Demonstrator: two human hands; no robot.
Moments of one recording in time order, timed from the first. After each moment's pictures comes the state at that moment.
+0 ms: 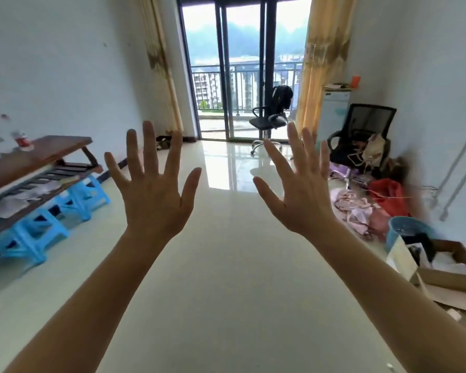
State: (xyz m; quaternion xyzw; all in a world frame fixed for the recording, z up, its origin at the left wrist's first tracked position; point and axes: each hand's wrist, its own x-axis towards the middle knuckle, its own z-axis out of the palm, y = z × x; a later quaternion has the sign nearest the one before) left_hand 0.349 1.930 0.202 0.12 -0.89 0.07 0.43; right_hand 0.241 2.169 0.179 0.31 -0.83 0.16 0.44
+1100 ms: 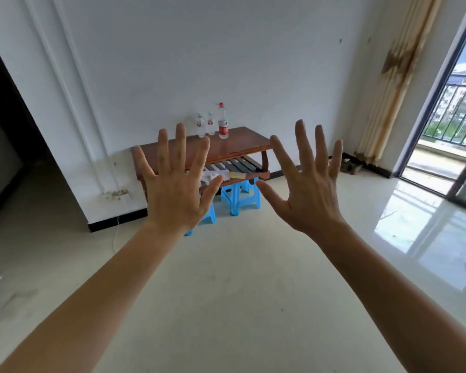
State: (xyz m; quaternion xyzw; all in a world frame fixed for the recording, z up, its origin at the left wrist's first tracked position) left_hand 0.130 1.348 0.205 0.43 -0.79 0.27 0.34; right_hand -0.103 1.447 0.204 0.61 -0.65 0.27 0.37
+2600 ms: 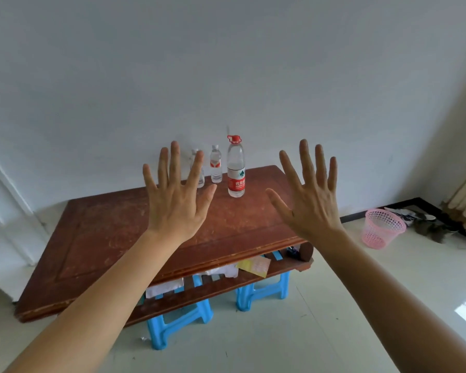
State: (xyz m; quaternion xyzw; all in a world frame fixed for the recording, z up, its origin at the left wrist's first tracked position) left_hand -0.258 0.376 0.150 0.52 -0.79 0.16 0.27; right_hand -0.531 0.436 0.146 0.66 -0.66 0.23 0.27
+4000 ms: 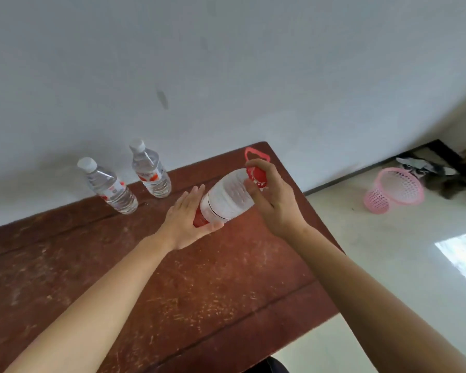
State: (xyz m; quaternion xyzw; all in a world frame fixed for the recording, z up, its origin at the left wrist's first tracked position) left_hand -0.486 -0.117 -0.086 0.49 -0.81 -0.33 0.02; right_hand -0.711 -0.023 -0.001 0.59 -0.64 0.45 -0.22
